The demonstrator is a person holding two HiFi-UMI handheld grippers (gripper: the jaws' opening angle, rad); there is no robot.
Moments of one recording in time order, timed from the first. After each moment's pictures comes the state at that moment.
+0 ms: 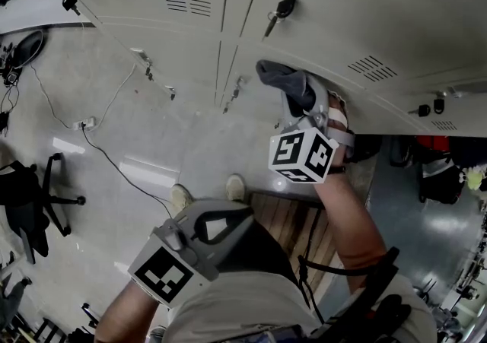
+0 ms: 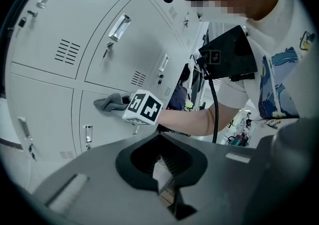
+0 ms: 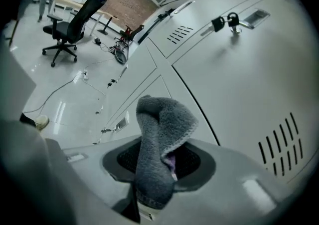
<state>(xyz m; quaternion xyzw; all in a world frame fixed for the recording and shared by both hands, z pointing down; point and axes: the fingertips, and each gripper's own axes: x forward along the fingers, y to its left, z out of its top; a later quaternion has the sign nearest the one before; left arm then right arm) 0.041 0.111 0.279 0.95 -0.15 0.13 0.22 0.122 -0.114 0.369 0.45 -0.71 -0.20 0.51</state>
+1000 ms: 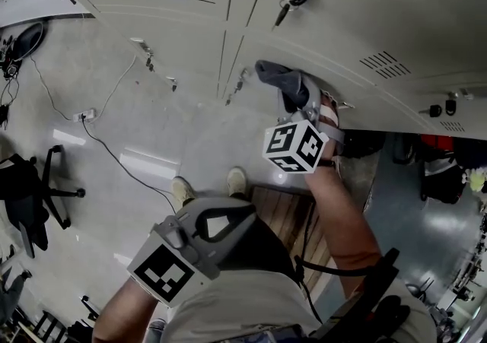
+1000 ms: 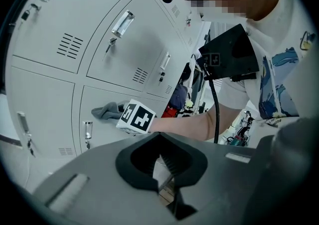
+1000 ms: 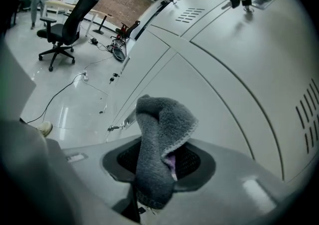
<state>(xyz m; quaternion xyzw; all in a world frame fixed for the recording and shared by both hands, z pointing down) 0.039 0.112 0.290 0.95 -0.15 0.14 0.23 0.119 -0.114 0.428 0.46 -0.71 -0.15 0.51</state>
